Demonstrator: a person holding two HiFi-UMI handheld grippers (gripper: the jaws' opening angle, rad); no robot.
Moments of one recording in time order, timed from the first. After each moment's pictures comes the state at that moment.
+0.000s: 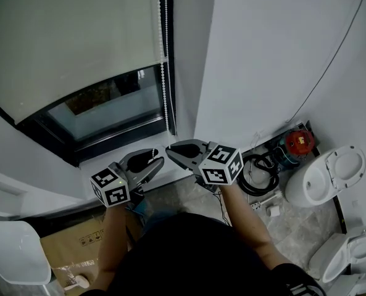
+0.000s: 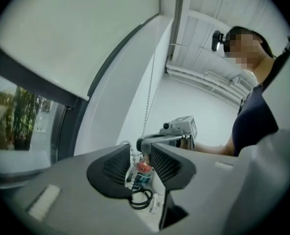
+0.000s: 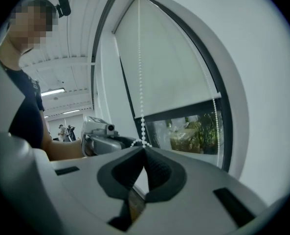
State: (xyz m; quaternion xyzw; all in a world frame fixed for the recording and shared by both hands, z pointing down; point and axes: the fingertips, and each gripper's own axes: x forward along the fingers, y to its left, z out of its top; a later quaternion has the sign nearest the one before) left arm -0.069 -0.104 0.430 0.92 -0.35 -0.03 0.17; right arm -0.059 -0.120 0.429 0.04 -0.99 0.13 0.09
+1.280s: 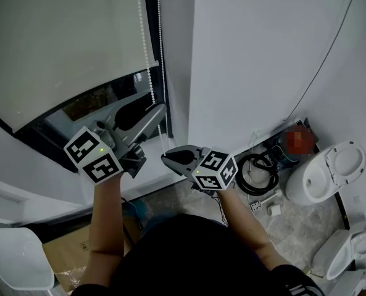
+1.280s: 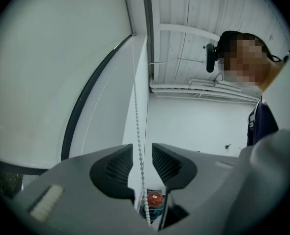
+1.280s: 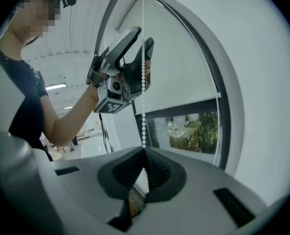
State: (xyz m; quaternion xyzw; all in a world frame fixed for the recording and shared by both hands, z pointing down) left arm -0.040 -0.163 0.238 0.93 -0.35 -0.11 0.02; right arm -0.050 -0.114 0.441 0.03 -0.99 0.10 0.12
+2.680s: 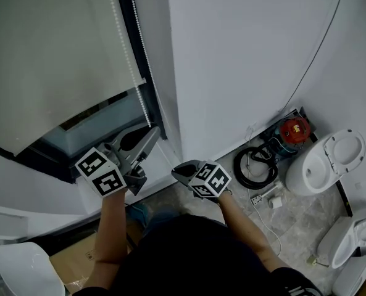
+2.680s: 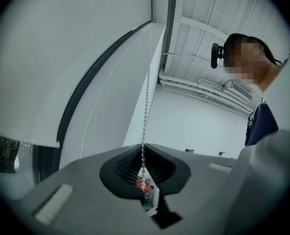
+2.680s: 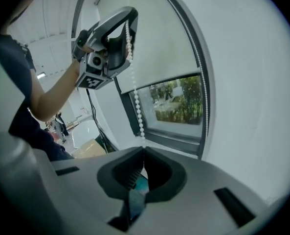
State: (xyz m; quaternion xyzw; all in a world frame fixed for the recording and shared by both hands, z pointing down) left arm -0.027 -0.199 0.327 0.93 -0.33 -0.08 0.12; right arm -0.012 -0.142 0.556 0.09 -0.95 0.16 0.25
